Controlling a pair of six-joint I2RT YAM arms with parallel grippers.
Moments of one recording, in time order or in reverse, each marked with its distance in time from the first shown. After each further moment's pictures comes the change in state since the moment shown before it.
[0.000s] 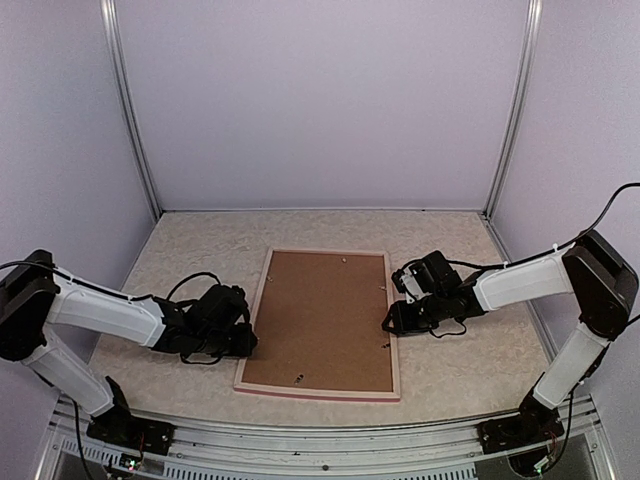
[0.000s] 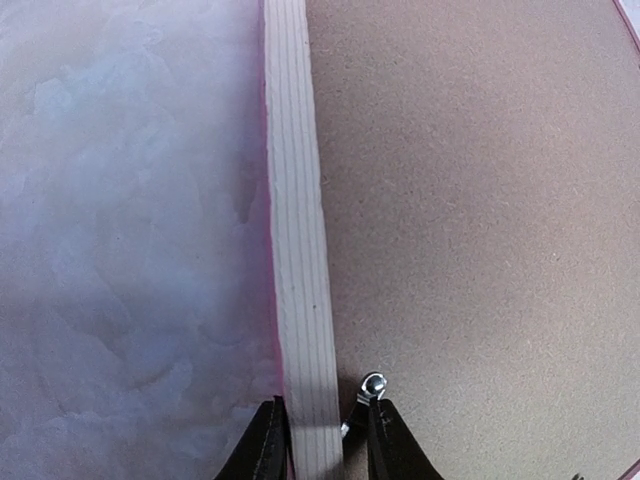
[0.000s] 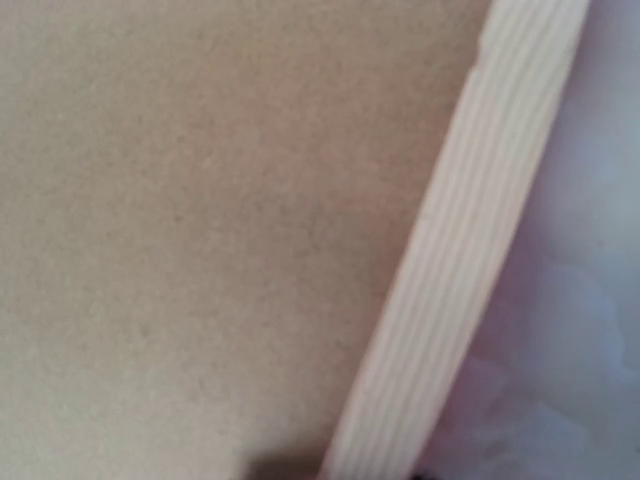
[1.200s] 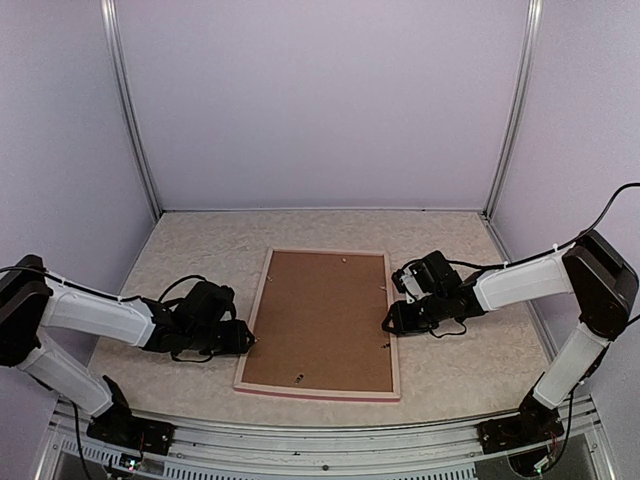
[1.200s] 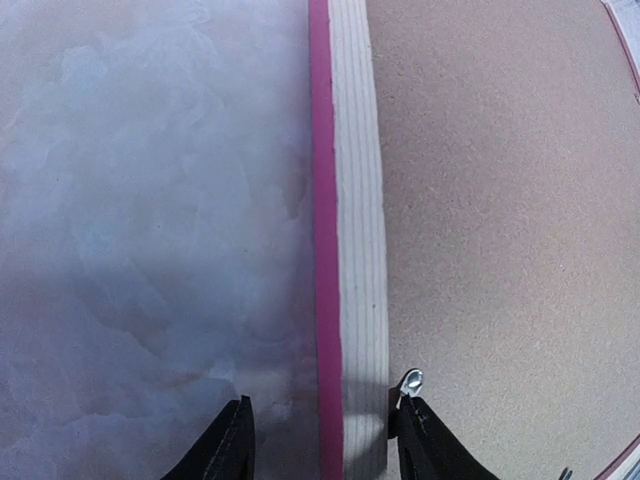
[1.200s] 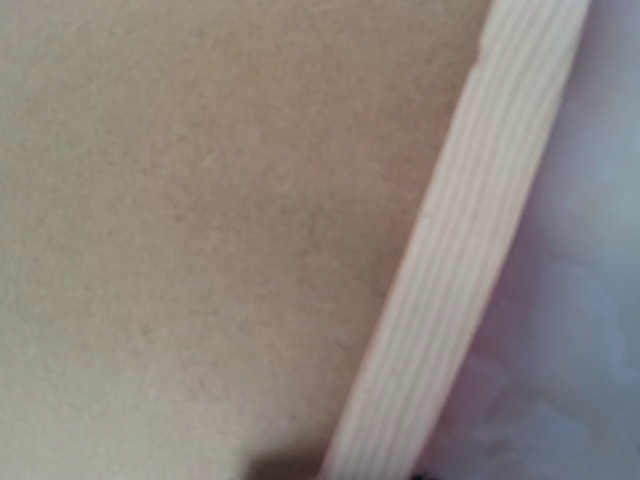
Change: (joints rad) left arm 0.086 -0.060 -0.076 0.062 0.113 -0.022; right arm 0.000 0.000 0.000 0.000 -0.001 0.000
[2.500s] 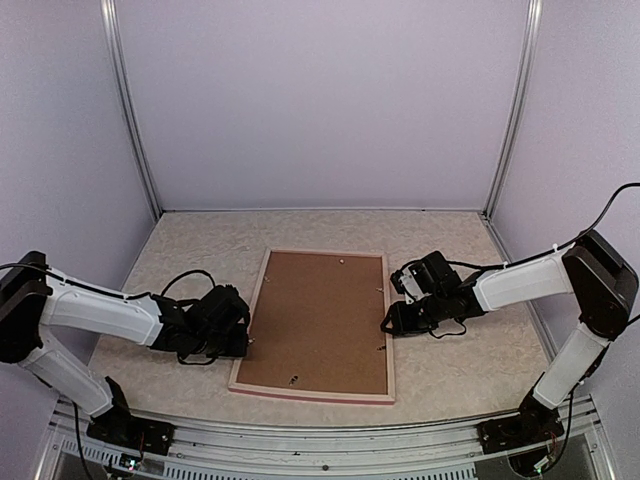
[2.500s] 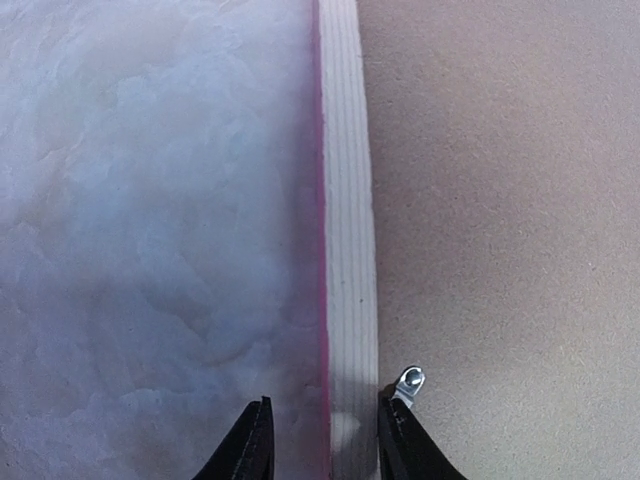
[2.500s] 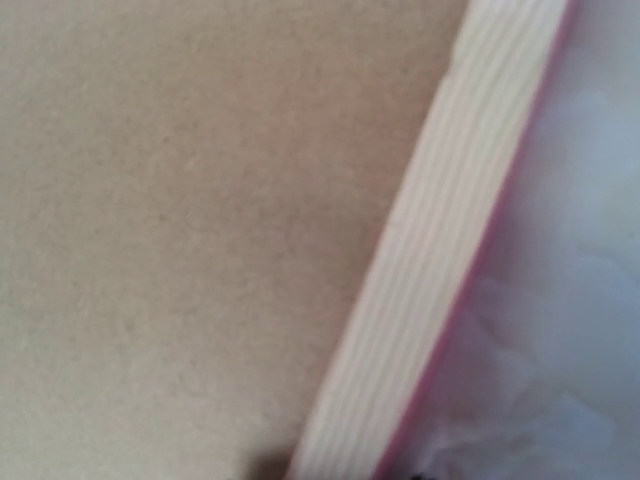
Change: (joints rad) left arm -0.110 0.030 0.096 -0.181 -0.224 0.008; right arm 0.000 0.000 0.000 0.001 -0.018 0.000
